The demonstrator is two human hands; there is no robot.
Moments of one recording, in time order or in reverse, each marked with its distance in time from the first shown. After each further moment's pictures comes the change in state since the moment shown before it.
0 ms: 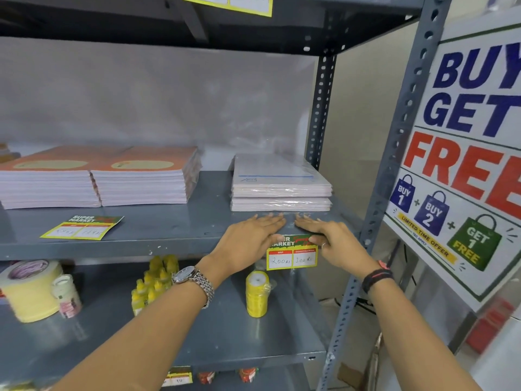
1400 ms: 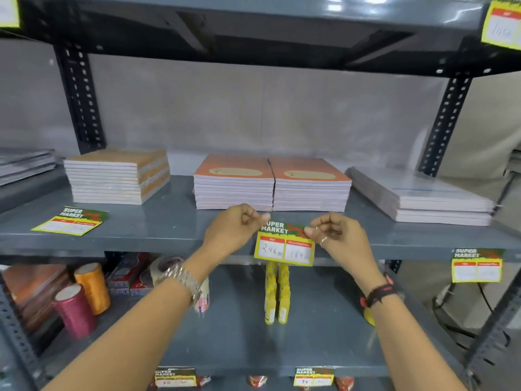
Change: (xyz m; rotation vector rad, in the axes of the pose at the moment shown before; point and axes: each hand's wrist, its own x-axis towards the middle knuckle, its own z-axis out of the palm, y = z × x) left_hand -0.235 -0.262 -0.154 -0.550 0.231 -0.589; right_hand 0.104 -0.311 0.179 0.502 0.341 0.251
